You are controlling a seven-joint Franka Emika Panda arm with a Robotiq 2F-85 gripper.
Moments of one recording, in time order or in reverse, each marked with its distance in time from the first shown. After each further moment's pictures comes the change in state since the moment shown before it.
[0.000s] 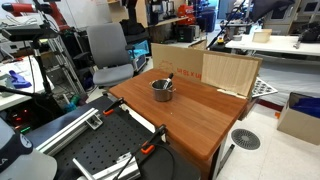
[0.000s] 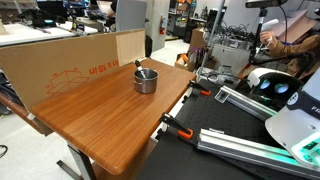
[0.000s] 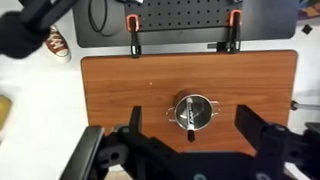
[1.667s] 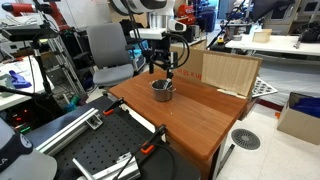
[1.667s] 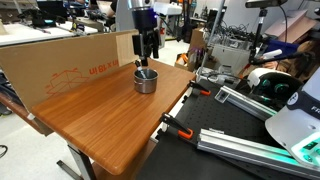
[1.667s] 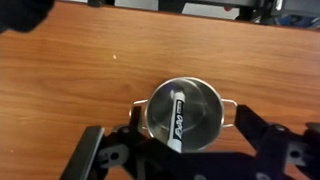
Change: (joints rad) arm 0.066 0.652 0.078 0.195 -0.021 0.325 0.020
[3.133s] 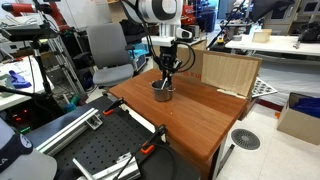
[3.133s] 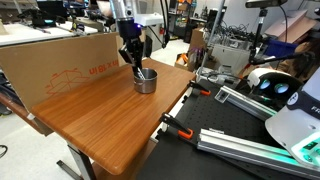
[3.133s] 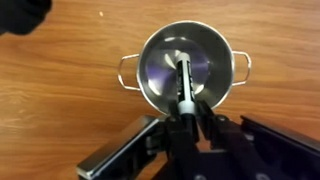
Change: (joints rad) arm 0.010 0.193 0.006 0.200 0.003 -0.004 0.031
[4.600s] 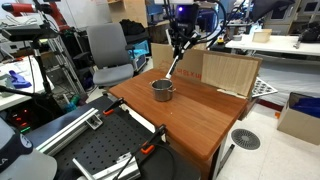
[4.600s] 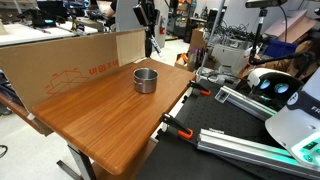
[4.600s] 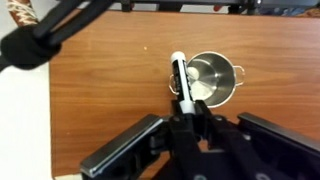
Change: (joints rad) arm -0.122 -0.141 -0.044 0.133 0.084 -0.357 -0.134
